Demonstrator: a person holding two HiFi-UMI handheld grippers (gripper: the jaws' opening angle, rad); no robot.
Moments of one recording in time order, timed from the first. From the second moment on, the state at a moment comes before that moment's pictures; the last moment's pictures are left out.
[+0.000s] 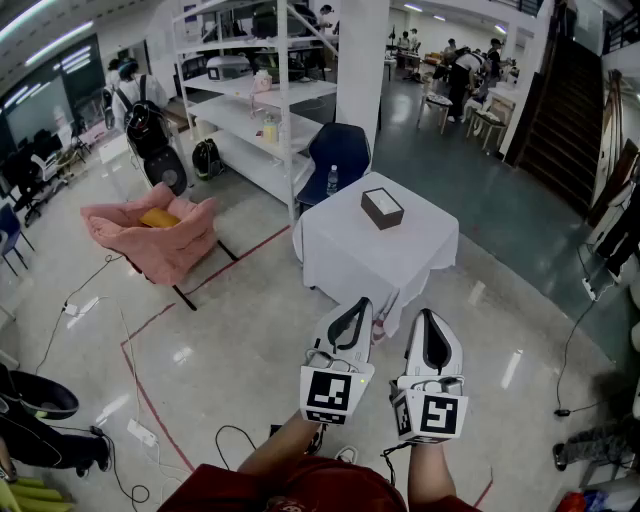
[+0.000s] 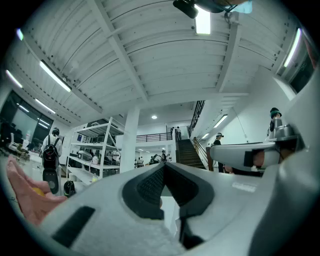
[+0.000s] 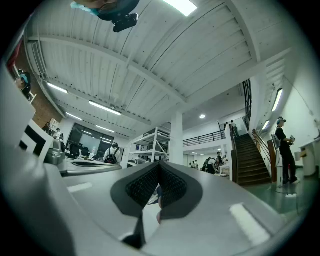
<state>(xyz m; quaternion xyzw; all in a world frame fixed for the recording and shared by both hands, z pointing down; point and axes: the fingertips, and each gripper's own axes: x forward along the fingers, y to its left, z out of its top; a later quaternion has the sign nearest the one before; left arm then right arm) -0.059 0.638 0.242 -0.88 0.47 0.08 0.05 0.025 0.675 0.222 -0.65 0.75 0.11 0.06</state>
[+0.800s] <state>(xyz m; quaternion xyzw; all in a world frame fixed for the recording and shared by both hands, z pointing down) 0.008 0.631 0.249 -0.89 0.45 0.06 0.06 0.091 0.663 0.235 -0.66 0.74 0.07 0.09</state>
